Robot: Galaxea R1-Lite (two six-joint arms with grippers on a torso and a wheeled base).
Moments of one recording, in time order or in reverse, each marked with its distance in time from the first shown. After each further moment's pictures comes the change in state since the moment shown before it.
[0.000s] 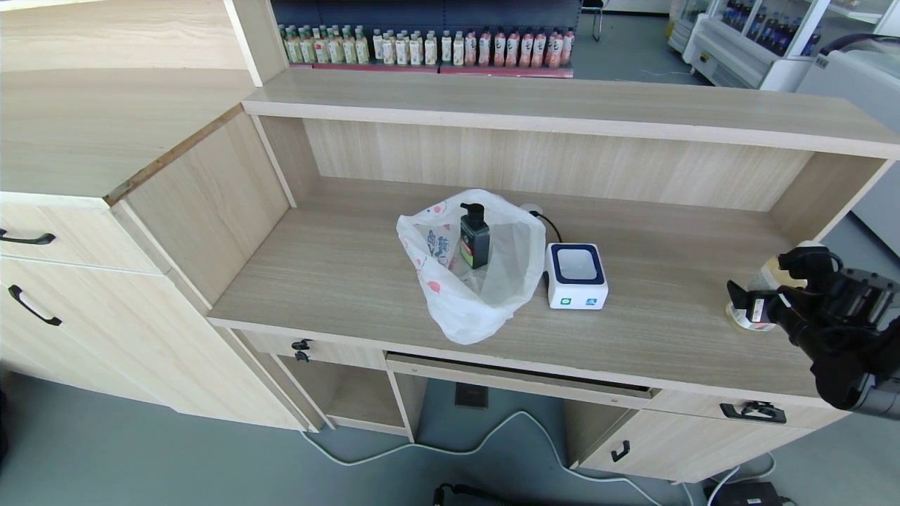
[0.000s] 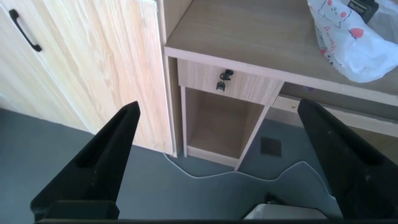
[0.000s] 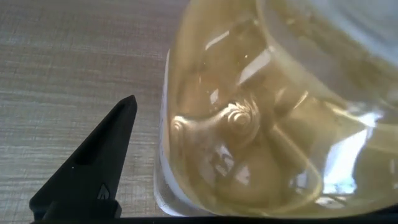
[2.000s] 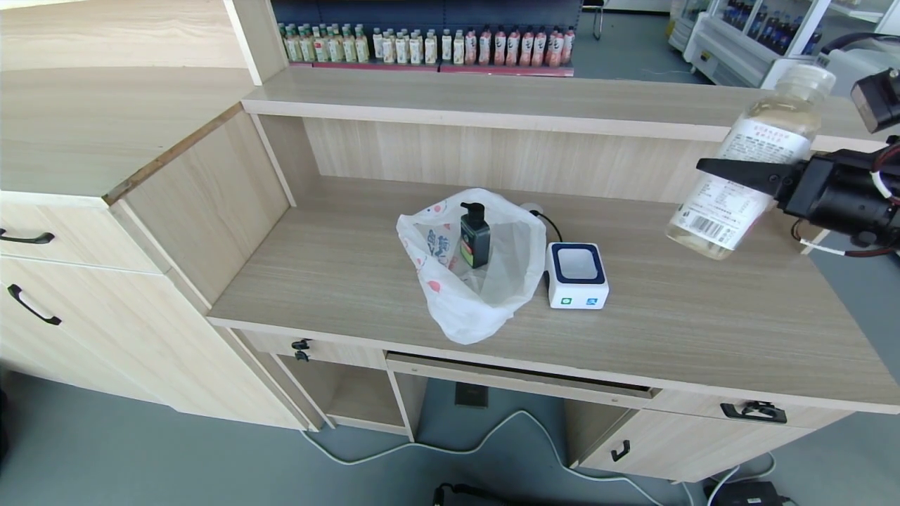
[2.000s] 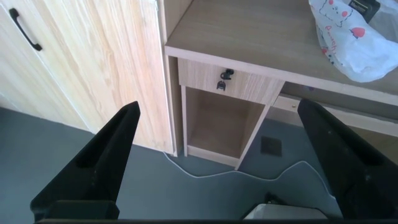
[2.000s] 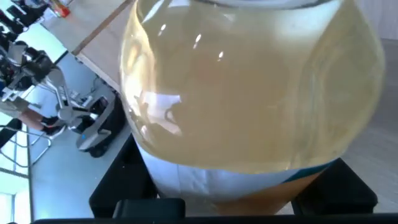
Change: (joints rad) left arm 0.000 0.000 0.000 0.000 0.000 0.000; right arm 0.274 -0.715 -0.107 0.669 0.778 0.536
